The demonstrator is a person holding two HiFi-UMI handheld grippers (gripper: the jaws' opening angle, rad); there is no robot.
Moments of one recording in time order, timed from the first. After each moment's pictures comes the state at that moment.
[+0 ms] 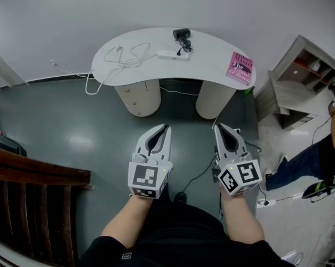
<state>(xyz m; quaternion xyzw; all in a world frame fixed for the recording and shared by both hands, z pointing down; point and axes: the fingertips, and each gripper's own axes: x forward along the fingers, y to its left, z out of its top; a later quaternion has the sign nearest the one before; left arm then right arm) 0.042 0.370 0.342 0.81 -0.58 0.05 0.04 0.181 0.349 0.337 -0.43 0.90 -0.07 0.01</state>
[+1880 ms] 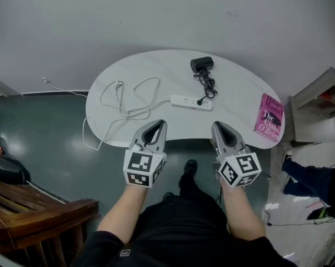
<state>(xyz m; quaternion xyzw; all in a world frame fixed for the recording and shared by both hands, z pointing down) -0.127 -0.029 0.397 0.81 -0.57 0.11 0.10 0.030 -0.046 0.395 -0.42 0.90 -0.13 -0.03</state>
